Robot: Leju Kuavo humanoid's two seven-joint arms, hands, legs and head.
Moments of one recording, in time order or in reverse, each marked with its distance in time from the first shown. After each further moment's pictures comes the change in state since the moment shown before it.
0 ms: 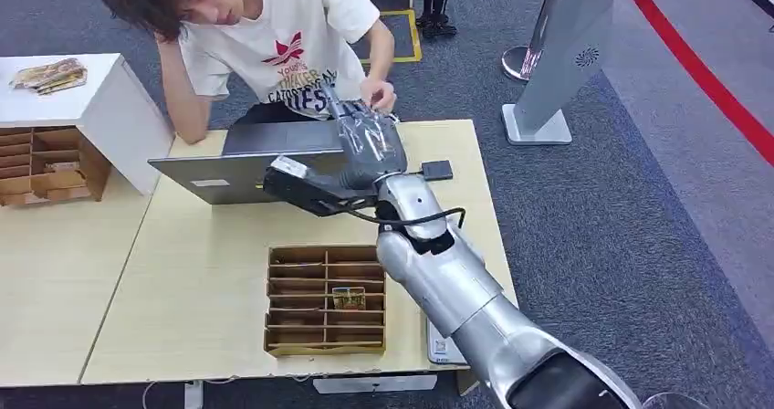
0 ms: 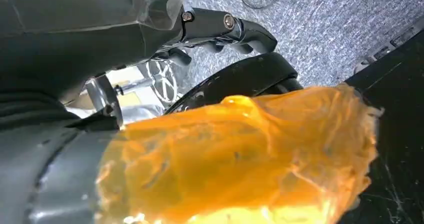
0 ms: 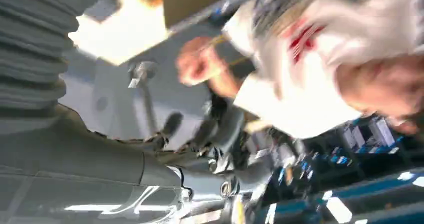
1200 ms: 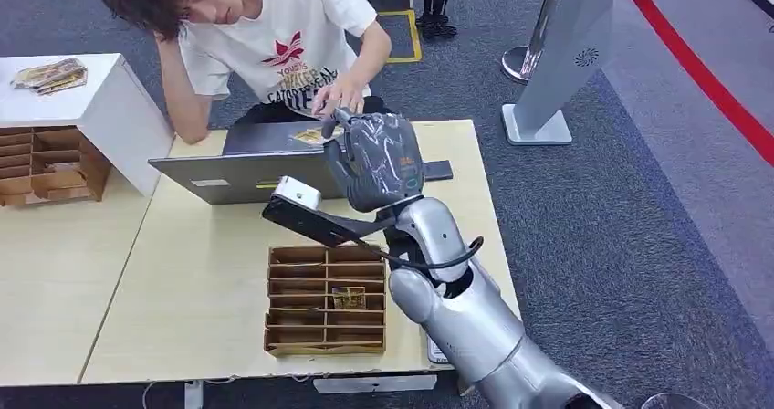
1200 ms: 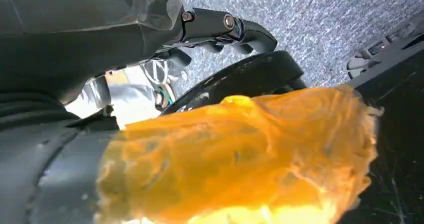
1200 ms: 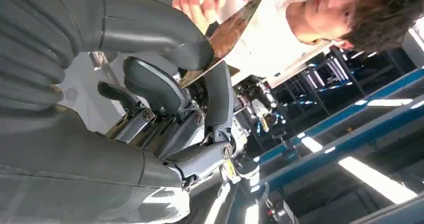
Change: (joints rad) left arm 0.020 0.007 0.048 0.000 0.025 0.016 -0.023; right arm 0.126 -0.093 0.079 -0.364 0.053 -0.112 0.060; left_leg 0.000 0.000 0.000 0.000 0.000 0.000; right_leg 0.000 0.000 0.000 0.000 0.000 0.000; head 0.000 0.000
